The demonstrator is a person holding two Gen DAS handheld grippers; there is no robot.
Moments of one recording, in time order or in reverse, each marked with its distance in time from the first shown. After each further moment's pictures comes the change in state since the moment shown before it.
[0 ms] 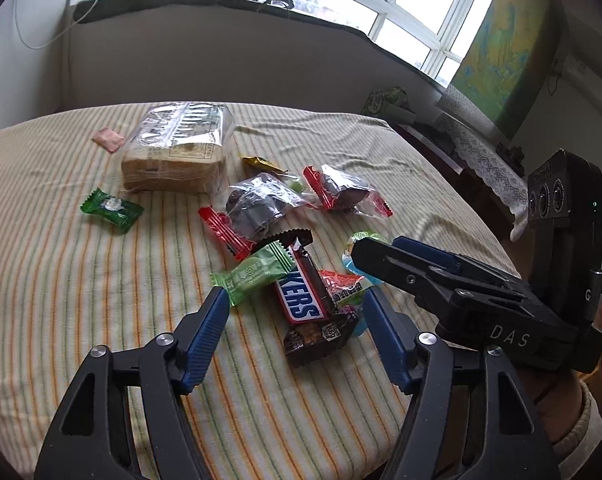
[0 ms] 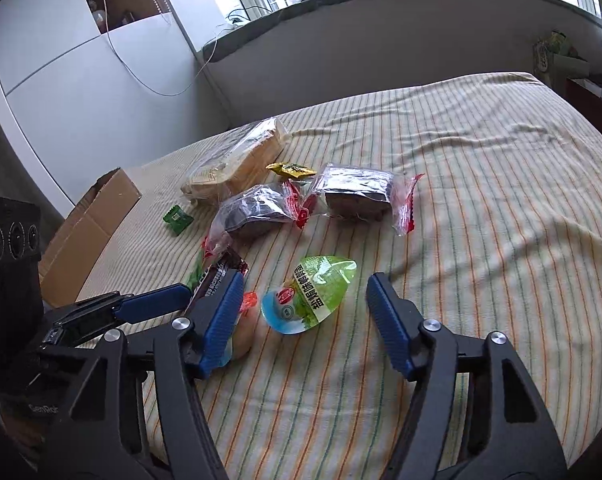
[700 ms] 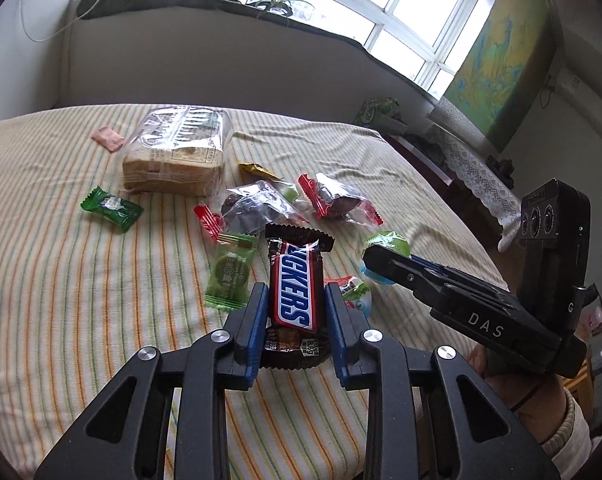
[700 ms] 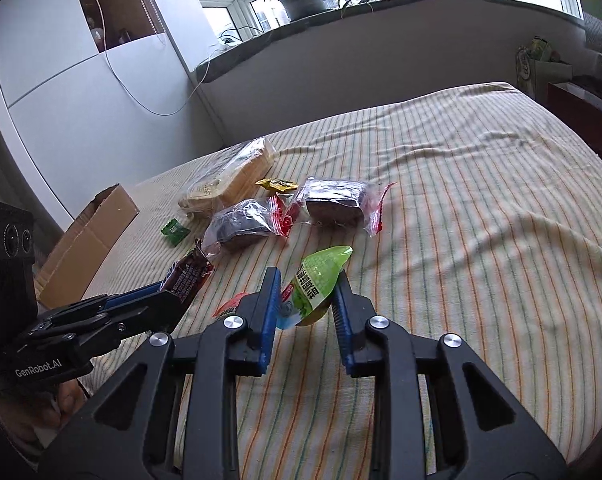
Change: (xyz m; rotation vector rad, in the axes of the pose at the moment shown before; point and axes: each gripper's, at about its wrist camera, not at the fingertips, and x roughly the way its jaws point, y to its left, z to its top) left arm -0.020 0.008 -0.003 -0.021 -0.046 -0.055; right arm -0.028 -0.008 -0.010 0.032 -0.082 -0.036
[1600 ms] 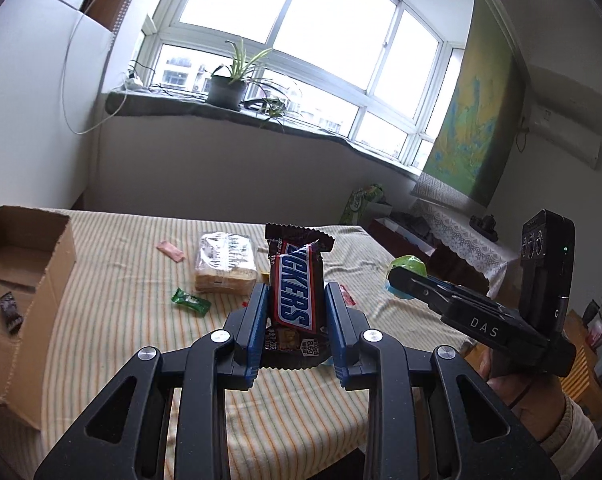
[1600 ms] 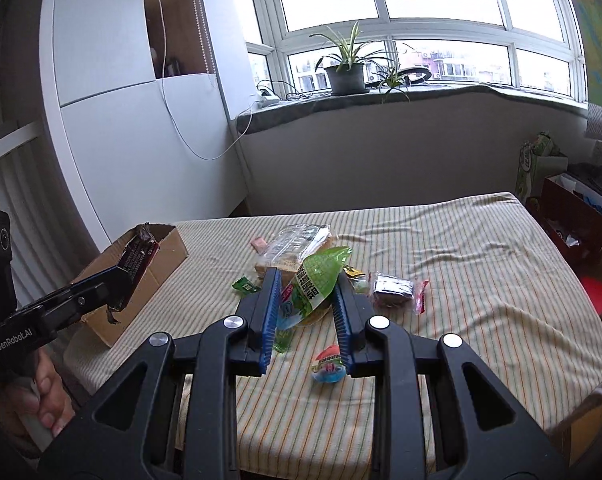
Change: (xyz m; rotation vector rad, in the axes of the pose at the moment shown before) left arm -0.136 0.004 0.011 0.051 -0.320 0.015; right arm -0.084 0.110 0.030 -0.173 -0.187 -0.043
